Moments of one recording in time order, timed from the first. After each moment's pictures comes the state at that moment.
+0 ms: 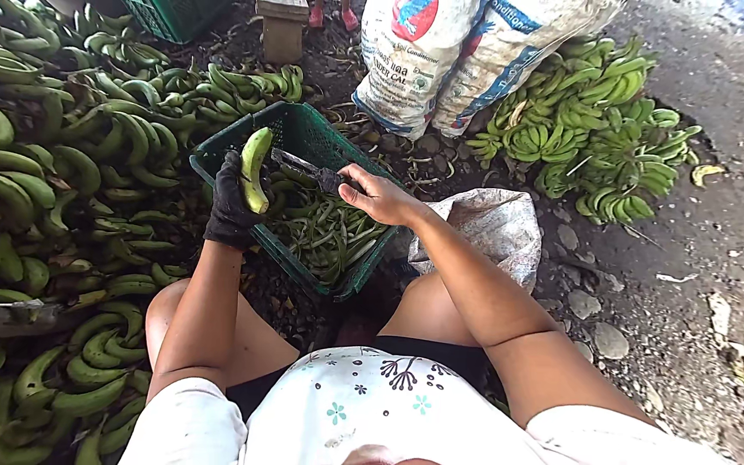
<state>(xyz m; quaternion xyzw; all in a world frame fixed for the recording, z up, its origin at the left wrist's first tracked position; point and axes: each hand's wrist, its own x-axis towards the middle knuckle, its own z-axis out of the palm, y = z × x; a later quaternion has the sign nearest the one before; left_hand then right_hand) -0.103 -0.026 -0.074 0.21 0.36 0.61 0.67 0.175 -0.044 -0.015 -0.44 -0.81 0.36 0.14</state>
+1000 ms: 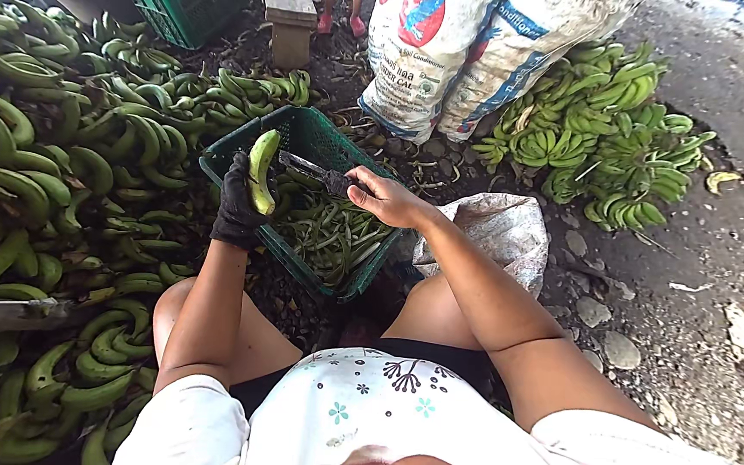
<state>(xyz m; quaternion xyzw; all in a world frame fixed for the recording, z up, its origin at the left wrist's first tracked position) -0.105 -0.027 -0.075 0.22 0.35 0.62 0.67 0.180 -0.047 -0.010 -0.43 -0.82 0.35 0.14</state>
